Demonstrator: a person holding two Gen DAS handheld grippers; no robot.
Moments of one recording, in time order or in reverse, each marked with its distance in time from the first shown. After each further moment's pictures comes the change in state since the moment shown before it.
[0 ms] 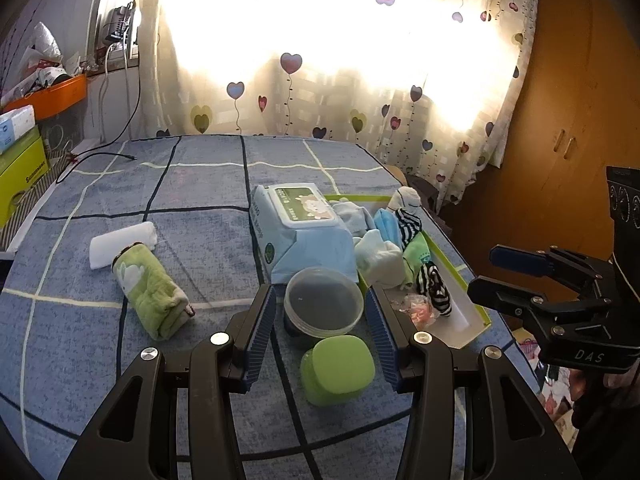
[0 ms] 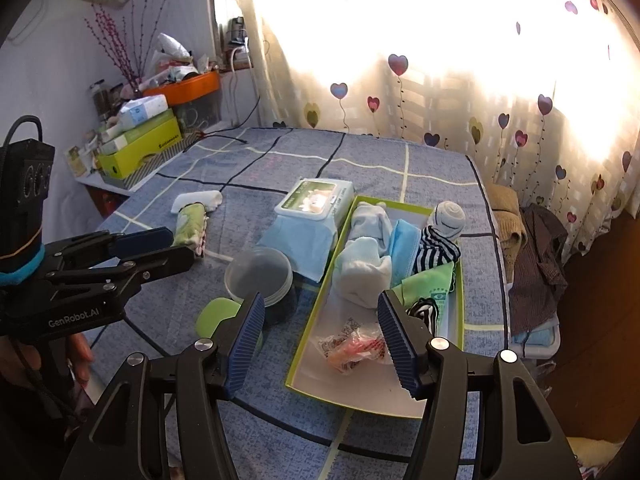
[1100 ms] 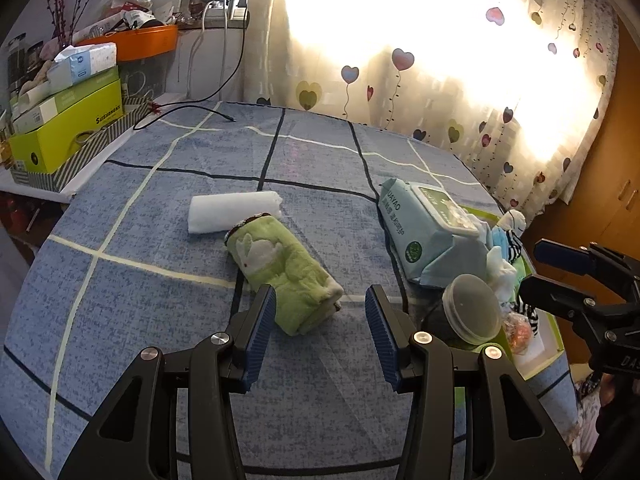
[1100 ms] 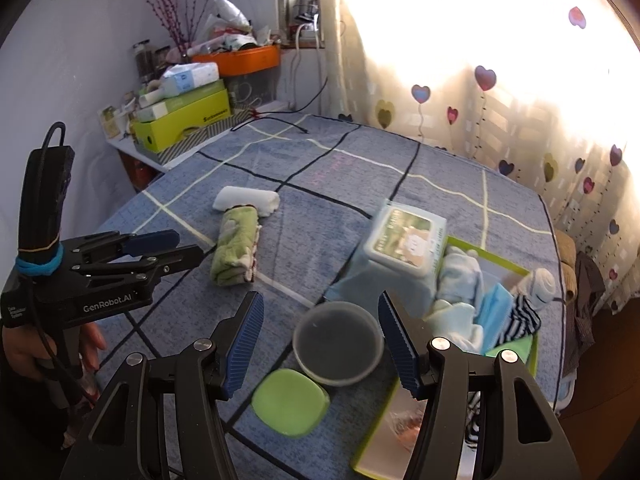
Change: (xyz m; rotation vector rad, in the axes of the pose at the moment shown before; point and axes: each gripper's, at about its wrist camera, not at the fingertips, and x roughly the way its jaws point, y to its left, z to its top) left arm 0.006 0.114 -0.012 -0.190 0.027 0.189; right arm 0.072 0.075 0.052 -0.173 0.059 0.120
